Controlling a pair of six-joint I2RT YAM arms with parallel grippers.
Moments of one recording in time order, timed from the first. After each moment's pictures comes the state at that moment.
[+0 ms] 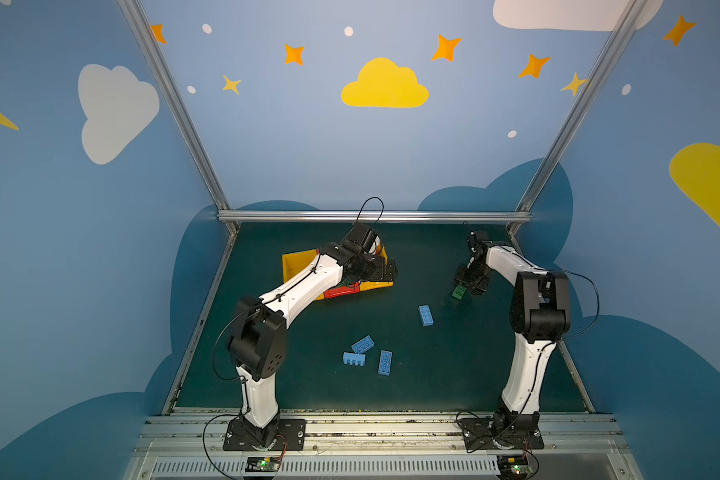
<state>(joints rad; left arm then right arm) -0.57 1.87 1.63 -0.67 0.19 -0.49 0.08 2.11 1.60 -0.88 -0.03 0.44</state>
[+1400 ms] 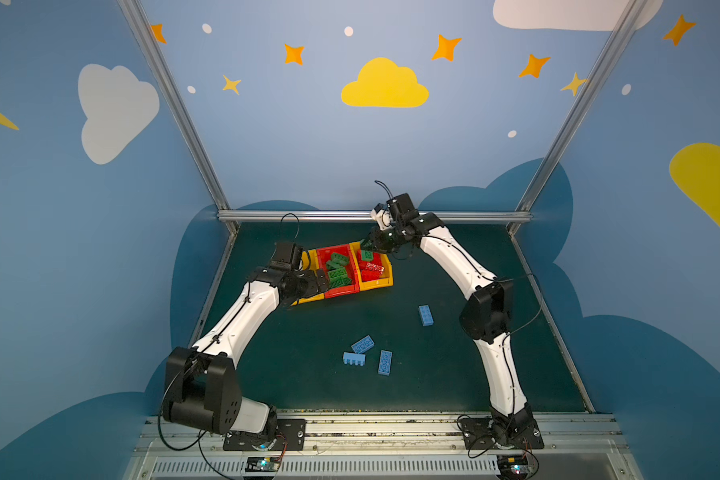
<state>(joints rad) -0.18 1.41 1.12 -0.71 0.13 -0.54 0.59 2.33 2.35 -0.86 -0.47 0.44</state>
